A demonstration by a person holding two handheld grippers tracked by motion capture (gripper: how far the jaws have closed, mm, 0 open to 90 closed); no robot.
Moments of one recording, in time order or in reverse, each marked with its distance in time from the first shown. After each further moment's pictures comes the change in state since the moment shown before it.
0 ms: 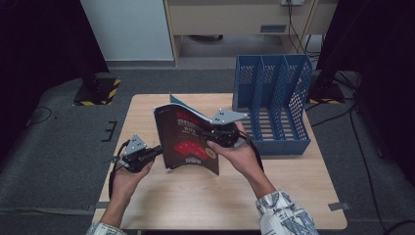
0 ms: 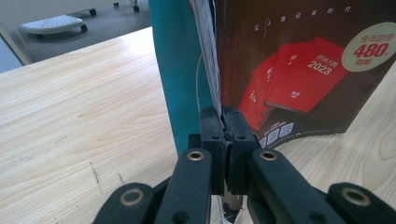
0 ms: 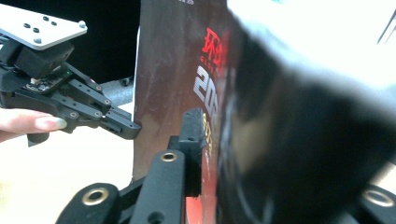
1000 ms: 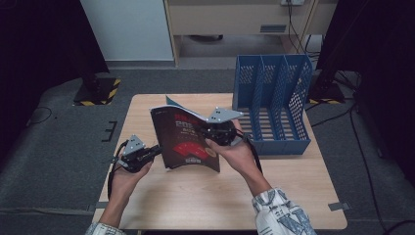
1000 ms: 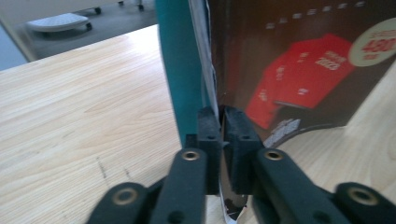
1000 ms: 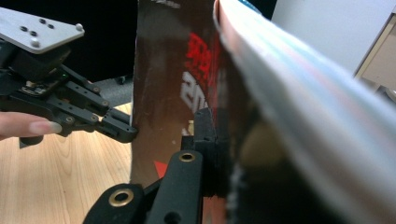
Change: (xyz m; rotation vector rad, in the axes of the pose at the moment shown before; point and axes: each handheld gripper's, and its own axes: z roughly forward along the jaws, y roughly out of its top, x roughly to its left) left arm 0.007 -0.006 0.001 0.004 0.034 -0.030; right arm 0.001 0.005 0.005 0.002 -0.012 -0.018
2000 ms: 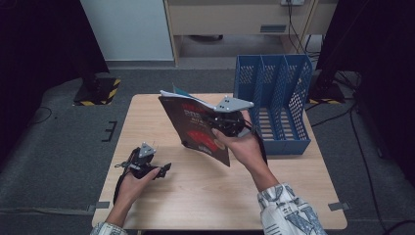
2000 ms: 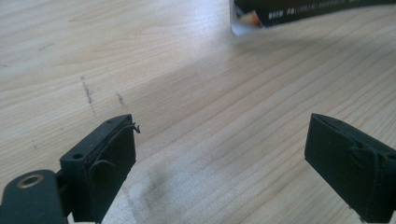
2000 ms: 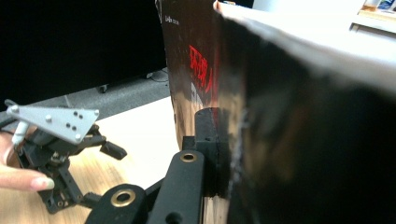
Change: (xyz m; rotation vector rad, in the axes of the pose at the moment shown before) left arm 0.000 -0.041 0.043 0.236 0.061 -0.031; right arm -0.015 0.027 -0.023 -0.017 -0.089 0.012
